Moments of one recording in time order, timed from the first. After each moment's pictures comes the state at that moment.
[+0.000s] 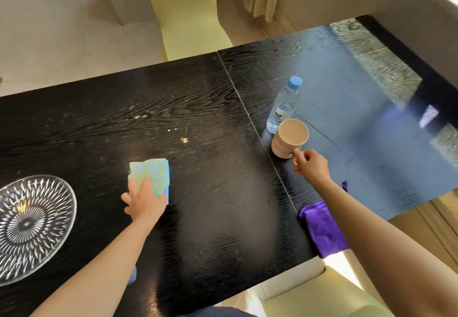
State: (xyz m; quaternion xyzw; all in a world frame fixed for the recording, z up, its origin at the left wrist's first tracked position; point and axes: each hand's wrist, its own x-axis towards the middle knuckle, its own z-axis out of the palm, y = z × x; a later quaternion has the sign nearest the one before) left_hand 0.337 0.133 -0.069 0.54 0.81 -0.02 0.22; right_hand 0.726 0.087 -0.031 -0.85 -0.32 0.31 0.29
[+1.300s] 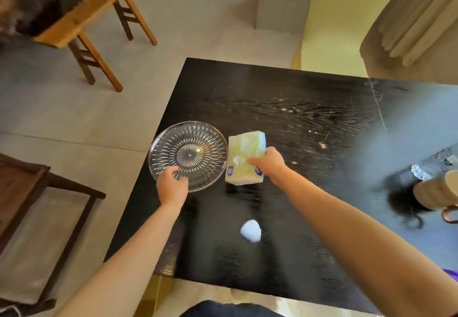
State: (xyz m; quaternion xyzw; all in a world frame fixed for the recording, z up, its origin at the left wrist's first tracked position) left_hand 0.060 0.050 -0.029 0.30 0.85 0.32 0.28; right_hand 0.277 0.156 0.003 -0.70 -0.49 0.50 0.14
